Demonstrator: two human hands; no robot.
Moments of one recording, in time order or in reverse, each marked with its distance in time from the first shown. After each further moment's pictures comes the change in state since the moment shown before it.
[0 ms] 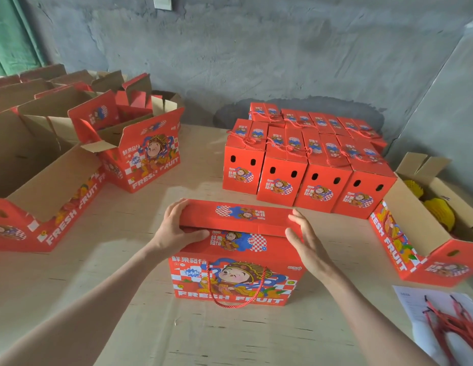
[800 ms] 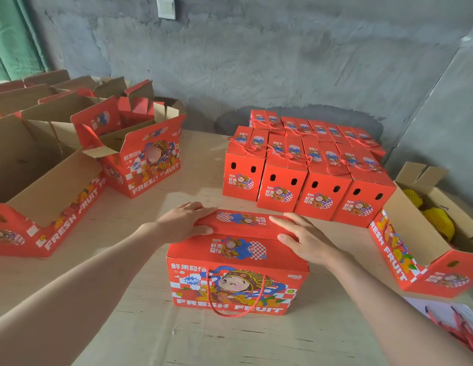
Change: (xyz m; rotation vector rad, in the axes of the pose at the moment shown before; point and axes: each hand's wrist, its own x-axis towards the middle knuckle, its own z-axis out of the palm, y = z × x) left_hand 0.050 0.024 -0.016 0.818 -0.390 0.230; right_hand 0.040 -0.008 -0.026 -0.674 -0.241 -0.122
